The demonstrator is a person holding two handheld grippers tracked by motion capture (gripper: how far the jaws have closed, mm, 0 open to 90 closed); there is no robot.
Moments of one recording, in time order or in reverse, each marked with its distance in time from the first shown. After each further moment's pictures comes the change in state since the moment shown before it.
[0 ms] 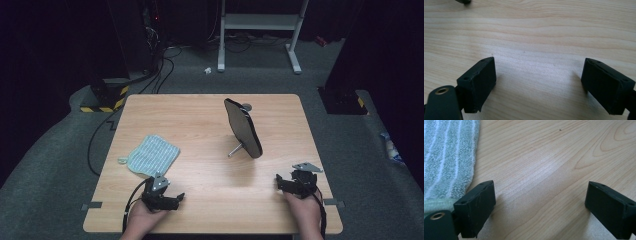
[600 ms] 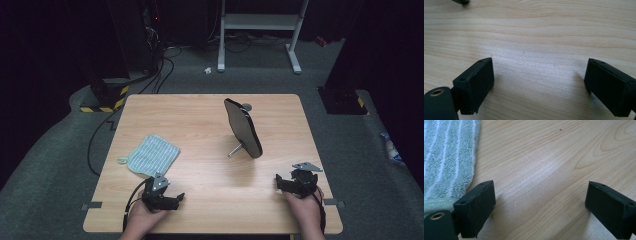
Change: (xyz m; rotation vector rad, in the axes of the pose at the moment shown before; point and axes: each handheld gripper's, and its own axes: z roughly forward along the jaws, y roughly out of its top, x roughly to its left) left arm 0.000 0.000 -0.001 0.004 0.003 0.001; right arm 0.000 0.000 0.000 0.009 -0.005 0.015
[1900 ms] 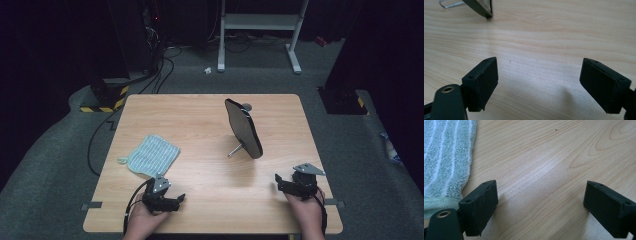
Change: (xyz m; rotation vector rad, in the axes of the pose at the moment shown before) left arm -0.005 -0.001 -0.001 -0.007 -0.004 0.005; right arm 0.006 0.002 -0.019 -0.092 0.062 -0.052
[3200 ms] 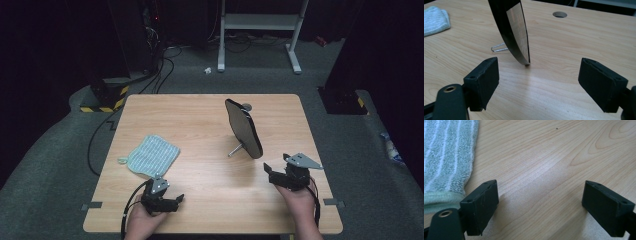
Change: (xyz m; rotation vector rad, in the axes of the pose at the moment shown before) left arm 0.001 -0.003 -0.004 -0.002 0.001 -0.005; right arm 0.030 0.044 -0.019 -0.188 0.142 -0.074
